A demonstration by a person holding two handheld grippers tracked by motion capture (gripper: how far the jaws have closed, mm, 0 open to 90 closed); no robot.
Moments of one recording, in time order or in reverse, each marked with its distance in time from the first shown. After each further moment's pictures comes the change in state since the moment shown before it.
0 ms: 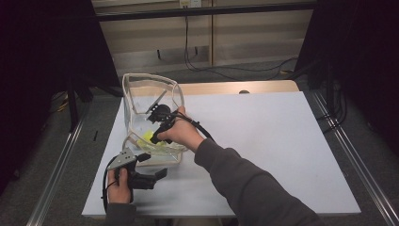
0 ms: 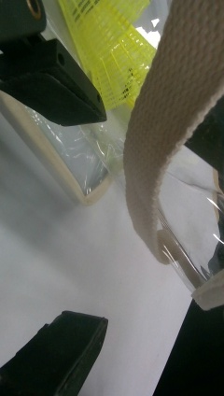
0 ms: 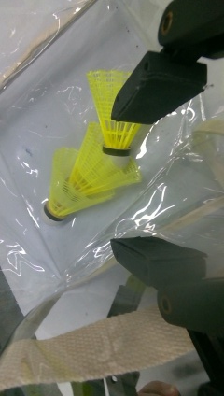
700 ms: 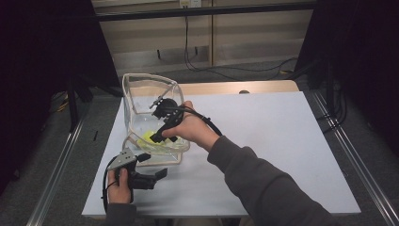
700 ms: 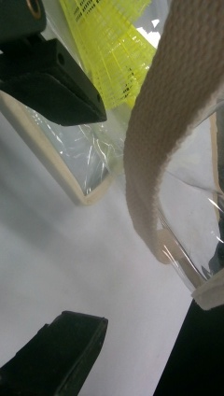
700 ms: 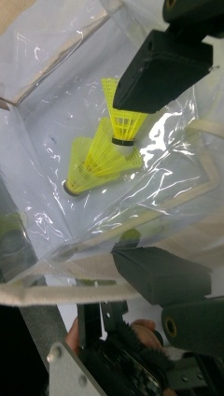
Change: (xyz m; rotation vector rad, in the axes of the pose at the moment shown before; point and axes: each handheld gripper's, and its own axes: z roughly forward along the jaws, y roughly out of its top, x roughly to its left) left arm -0.001 0.000 0.000 -0.003 -0.002 -0.003; right arm 0.005 -0.005 -0.049 -0.096 0.065 -0.044
